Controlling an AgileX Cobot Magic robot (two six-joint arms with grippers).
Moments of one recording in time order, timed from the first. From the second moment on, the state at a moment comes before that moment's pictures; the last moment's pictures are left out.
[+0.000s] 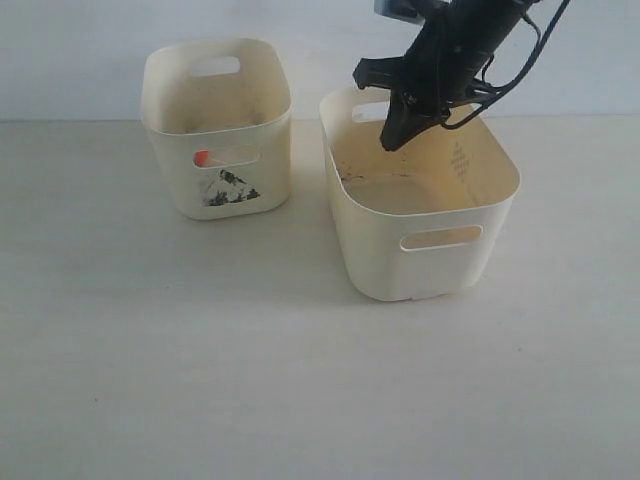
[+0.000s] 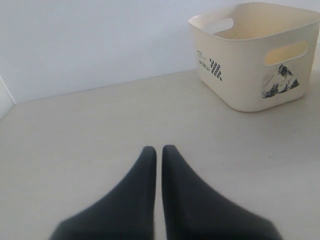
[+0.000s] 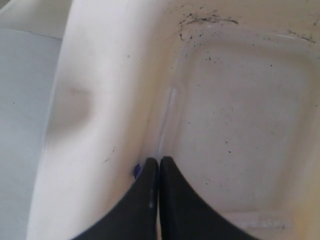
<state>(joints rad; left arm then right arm) -0.04 0.00 0.00 0.21 0.27 -0.02 0.16 2.18 -1.97 0.44 1.22 -0.22</state>
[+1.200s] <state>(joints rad) -0.04 0.00 0.00 0.21 0.27 -0.02 0.16 2.40 -1.97 0.53 1.19 -0.09</state>
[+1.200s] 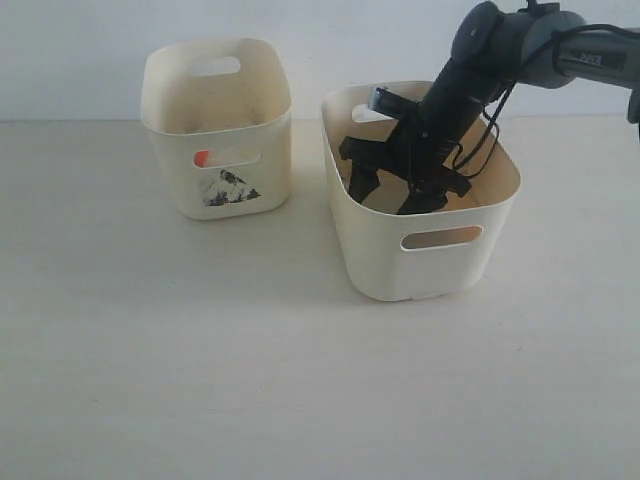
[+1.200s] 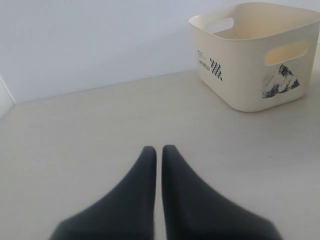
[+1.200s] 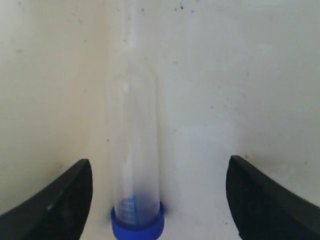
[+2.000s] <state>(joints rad) -0.04 0.00 0.00 0.21 0.27 -0.02 0.31 2.40 -1.99 0.31 1.17 -0.04</state>
